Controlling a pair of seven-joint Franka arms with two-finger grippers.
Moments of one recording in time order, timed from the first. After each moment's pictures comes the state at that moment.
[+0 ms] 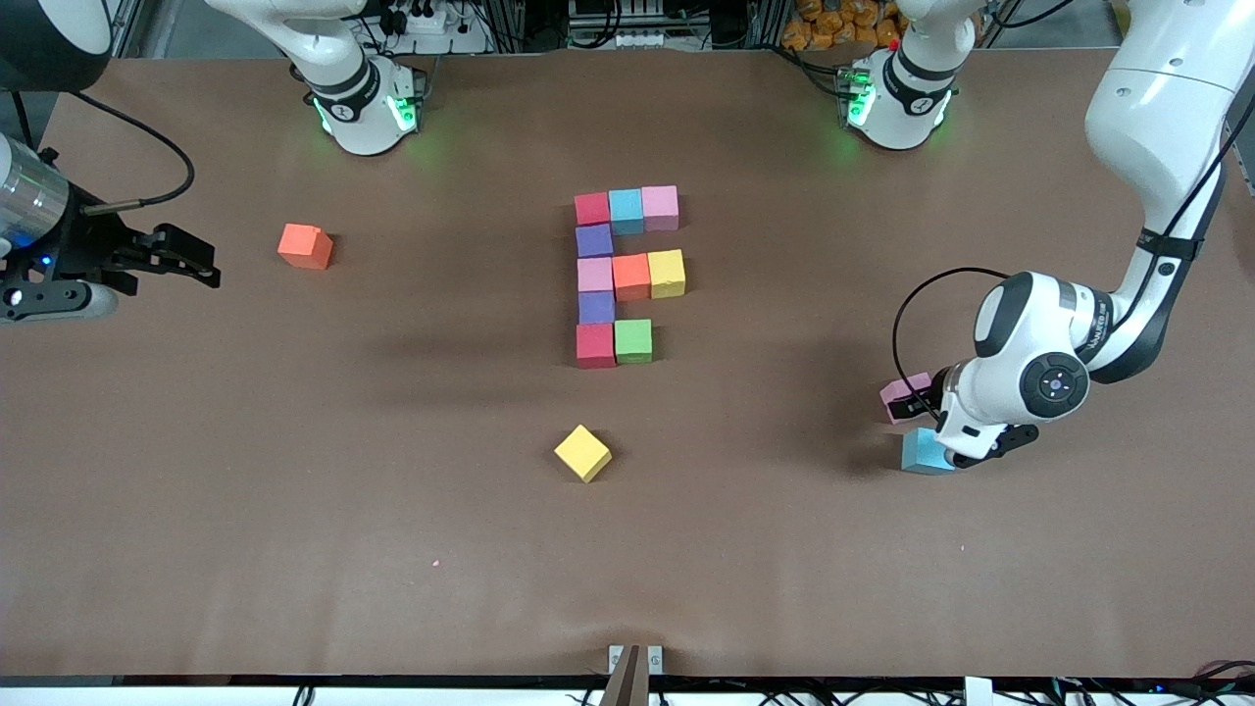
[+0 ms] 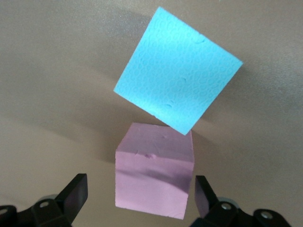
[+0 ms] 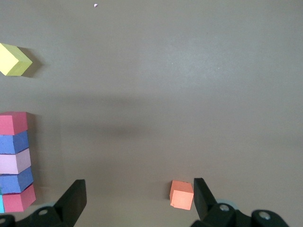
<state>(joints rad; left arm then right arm) 0.34 0.63 -0.52 -1.77 0.35 2.07 -0.71 -0.04 0.06 0.09 -1.57 0.02 1.56 -0.02</state>
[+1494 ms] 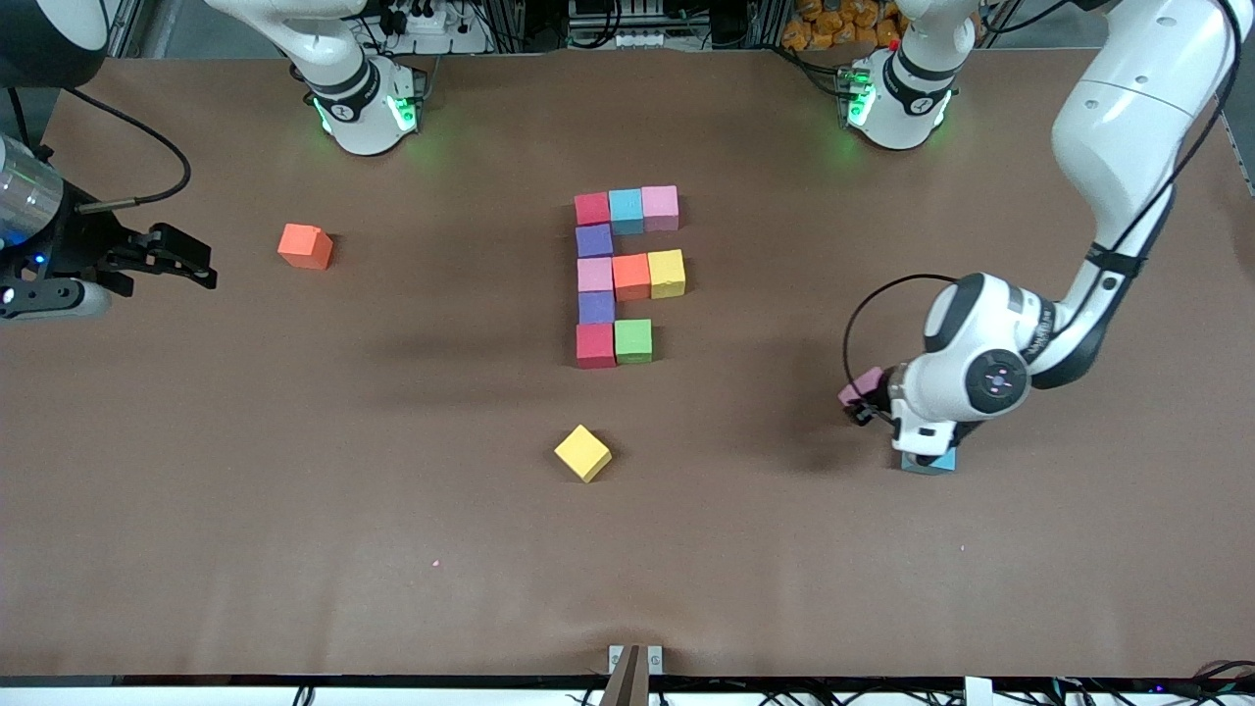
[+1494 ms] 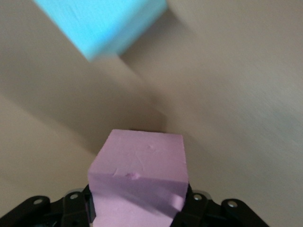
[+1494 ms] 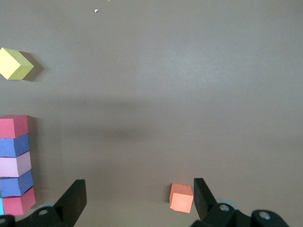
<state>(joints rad) 0.27 0.68 -0.63 -1.76 0.30 2.12 -1.19 -0.04 0.05 0.09 -1.56 0.02 1.57 -0.02</state>
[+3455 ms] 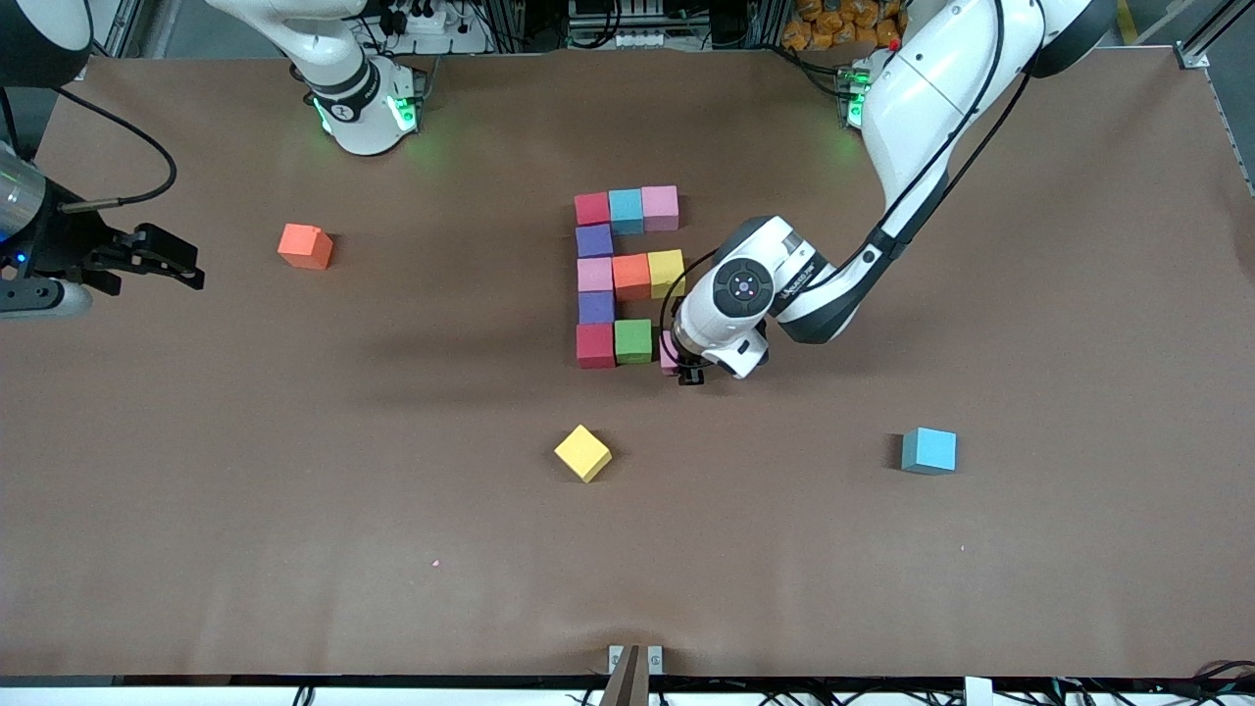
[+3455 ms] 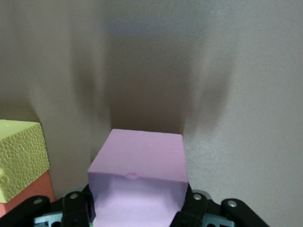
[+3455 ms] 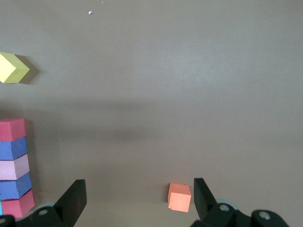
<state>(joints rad) -0.23 0.74 -0.52 -1.71 0.18 2.38 -2.46 -0.06 0.05 0.09 -1.56 0.02 1.57 -0.02</state>
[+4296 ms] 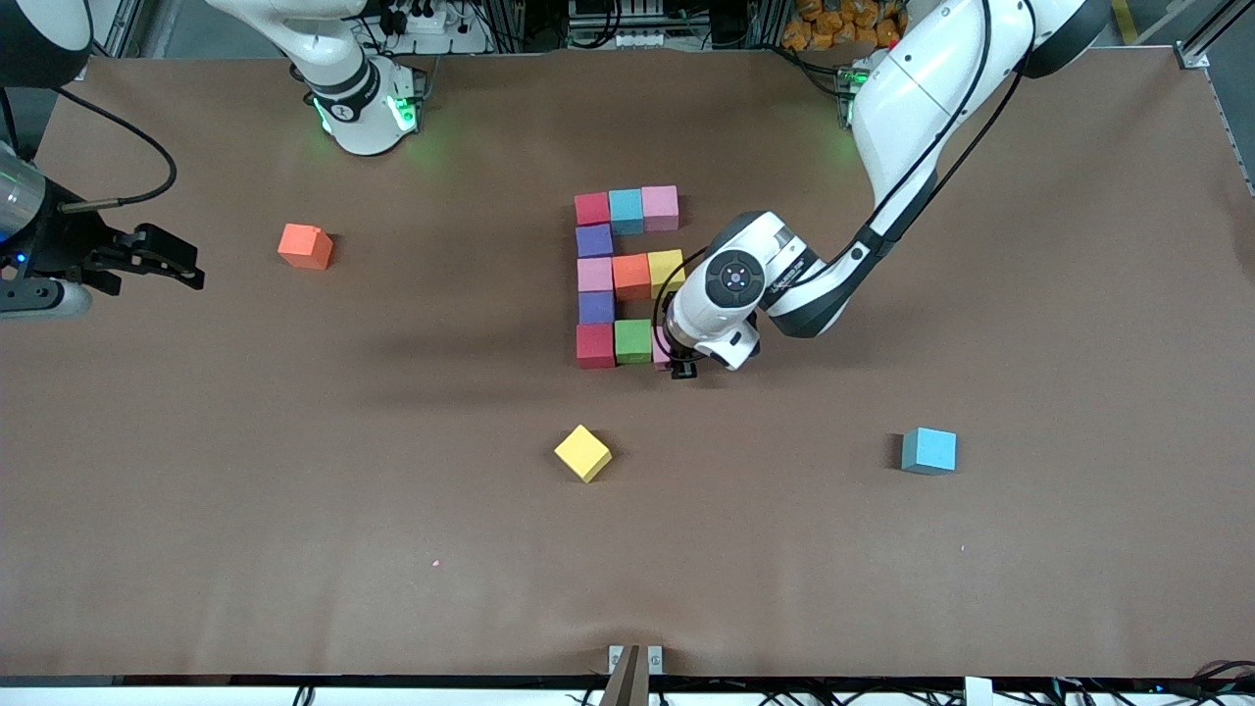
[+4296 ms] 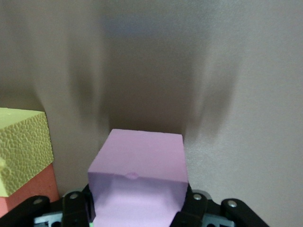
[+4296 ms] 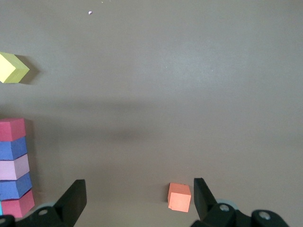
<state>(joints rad) -0.25 0.74 -0.52 -1.73 0.19 2.42 -2.49 -0.06 0.05 0.09 -1.56 0.02 1.57 -0.02</state>
